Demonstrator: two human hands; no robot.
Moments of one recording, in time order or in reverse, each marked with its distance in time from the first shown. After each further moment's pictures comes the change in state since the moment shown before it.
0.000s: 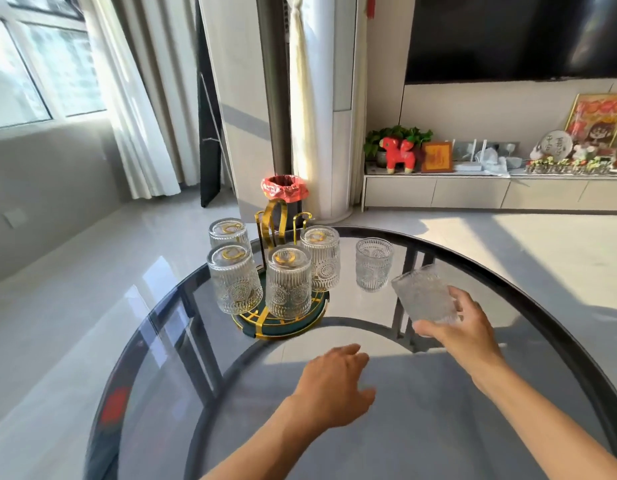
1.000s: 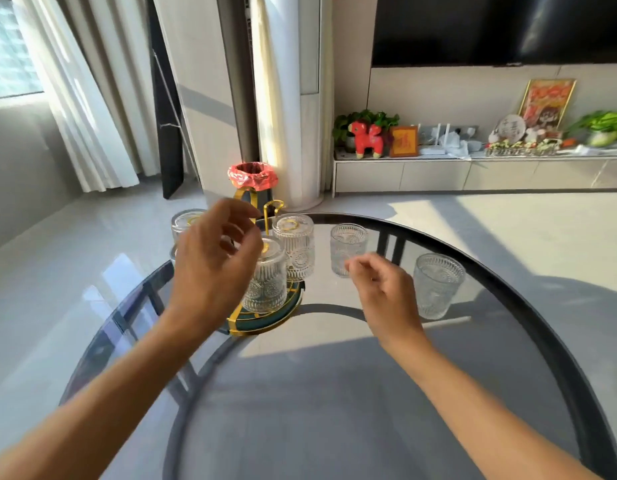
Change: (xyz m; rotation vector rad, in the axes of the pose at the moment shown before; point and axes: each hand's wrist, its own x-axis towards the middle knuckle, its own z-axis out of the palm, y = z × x) left_hand -0.002 -0.064 -0.145 -0.505 0.920 0.085; right_hand -0.029 -0.073 0.060 0.130 0.066 -0.387
